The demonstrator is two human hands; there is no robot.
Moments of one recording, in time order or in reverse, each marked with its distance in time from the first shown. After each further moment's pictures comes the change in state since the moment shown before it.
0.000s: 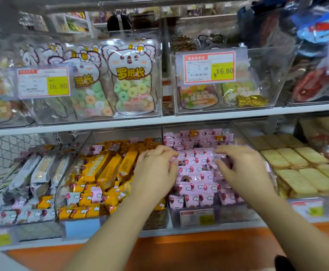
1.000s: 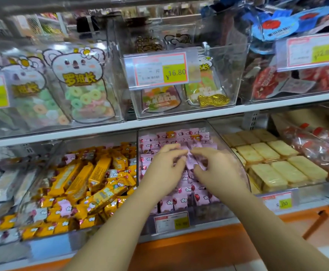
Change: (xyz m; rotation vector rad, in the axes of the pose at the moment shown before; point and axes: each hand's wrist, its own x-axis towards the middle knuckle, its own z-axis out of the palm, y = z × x) left_hand 0.029 0.063 0.031 -0.478 -0.246 0.011; right_hand 0.000 0.011 -0.006 0.195 -0.156 0.112
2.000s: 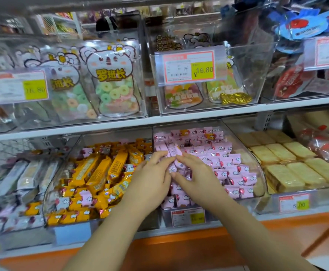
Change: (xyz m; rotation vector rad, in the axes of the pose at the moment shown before) left_hand -0.046 -0.039 -0.036 0.424 0.028 -0.016; right_hand -0.011 -0.043 0.049 0.237 -0.141 -0.032
